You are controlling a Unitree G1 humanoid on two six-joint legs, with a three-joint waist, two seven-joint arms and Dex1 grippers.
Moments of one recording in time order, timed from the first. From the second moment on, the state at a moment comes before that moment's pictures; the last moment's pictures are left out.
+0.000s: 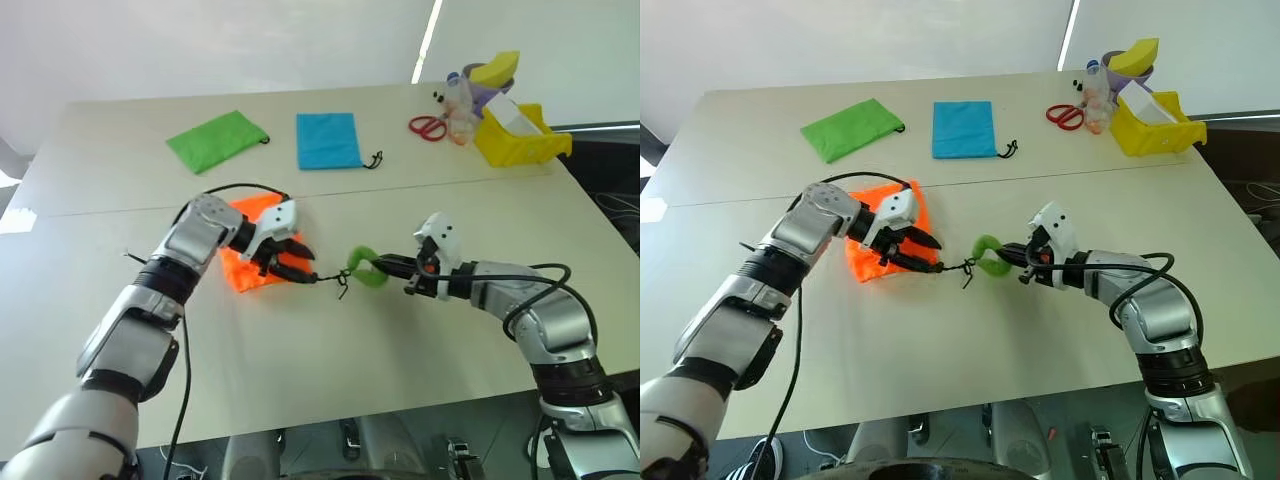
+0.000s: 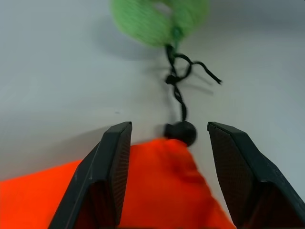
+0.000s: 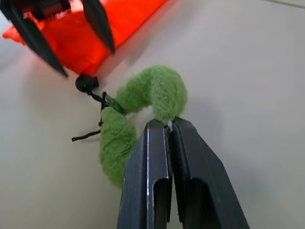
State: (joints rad) left arm -0.92 0.48 -0.44 0.64 -0.10 0.16 -1.49; right arm -0.34 -0.59 0.04 -0.20 0.45 0.76 0.77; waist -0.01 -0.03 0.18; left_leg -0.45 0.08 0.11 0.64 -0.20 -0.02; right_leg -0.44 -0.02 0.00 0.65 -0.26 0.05
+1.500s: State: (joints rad) left arm -0.98 0.41 -0.44 0.74 0.08 -0.04 -1.52; right arm -0.35 -0.58 0.04 -0.20 0.42 0.75 0.76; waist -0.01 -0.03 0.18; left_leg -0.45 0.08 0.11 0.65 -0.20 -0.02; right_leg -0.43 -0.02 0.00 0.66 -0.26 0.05
